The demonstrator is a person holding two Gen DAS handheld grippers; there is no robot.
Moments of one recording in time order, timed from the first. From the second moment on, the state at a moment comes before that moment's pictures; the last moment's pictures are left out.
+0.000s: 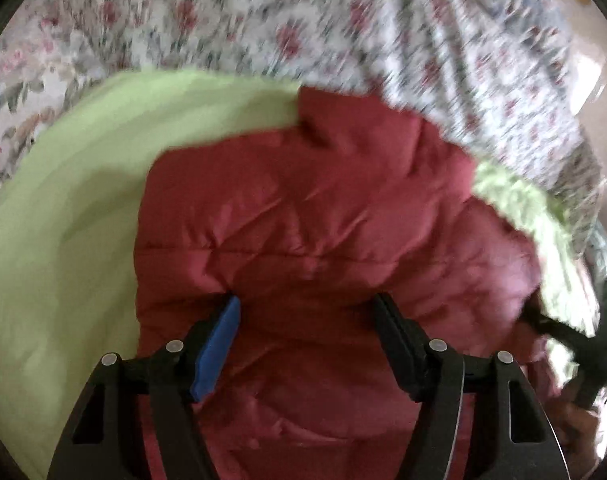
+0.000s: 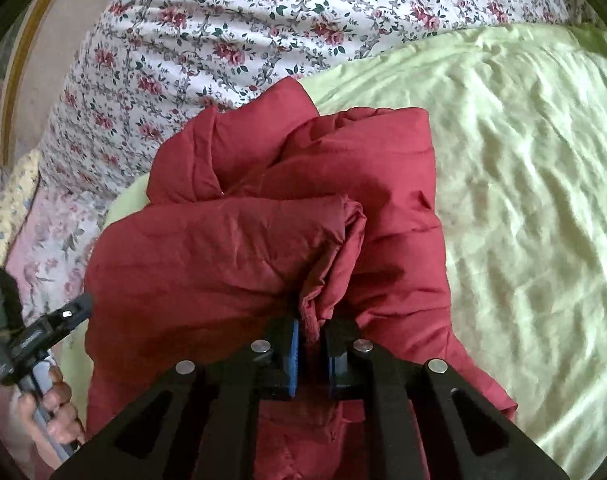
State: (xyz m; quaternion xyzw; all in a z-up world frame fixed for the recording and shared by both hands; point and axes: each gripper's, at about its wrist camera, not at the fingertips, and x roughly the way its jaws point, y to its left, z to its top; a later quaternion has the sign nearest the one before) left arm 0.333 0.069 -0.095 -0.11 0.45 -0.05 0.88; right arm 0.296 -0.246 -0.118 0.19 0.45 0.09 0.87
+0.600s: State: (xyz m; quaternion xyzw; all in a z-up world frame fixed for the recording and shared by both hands) left arm 0.332 0.049 -0.118 -0.07 0.46 -0.02 0.89; right arm 0.292 -0.166 -0.085 0.02 0.42 0.09 0.90
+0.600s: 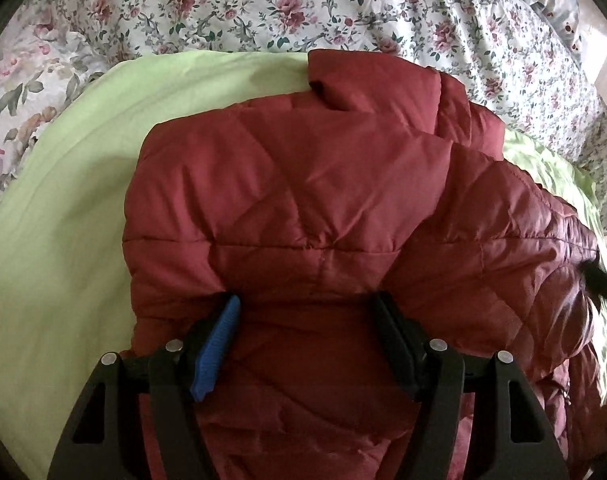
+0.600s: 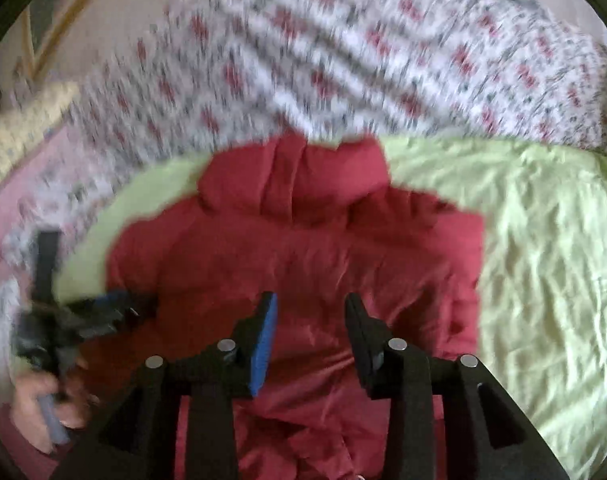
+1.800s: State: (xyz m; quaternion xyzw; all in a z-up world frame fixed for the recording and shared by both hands) left arm 0.316 0.073 -0.125 -0.06 0.47 0.00 0.88; right arm 0.295 -0.202 -0.133 0.04 0.46 0.05 0.88
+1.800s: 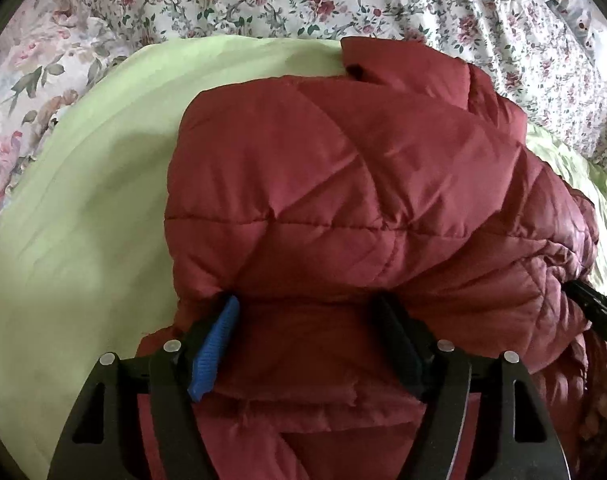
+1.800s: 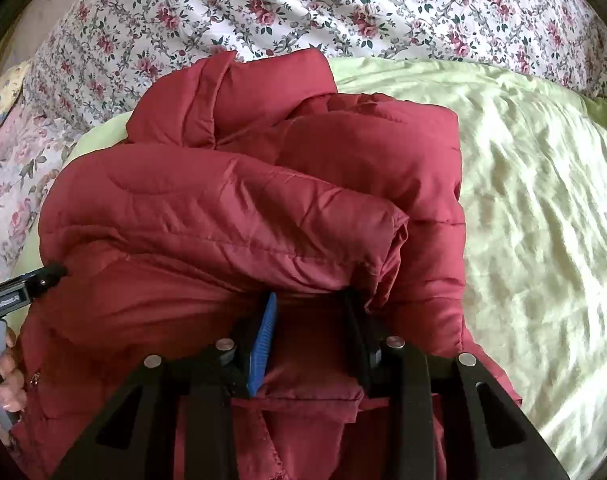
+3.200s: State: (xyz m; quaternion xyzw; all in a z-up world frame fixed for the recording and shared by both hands) left arm 0.114 0.133 -0.071 -0.11 0.48 -0.01 0.87; right arm 0.125 -0.241 -0.079 0.08 0.48 0.06 0.87
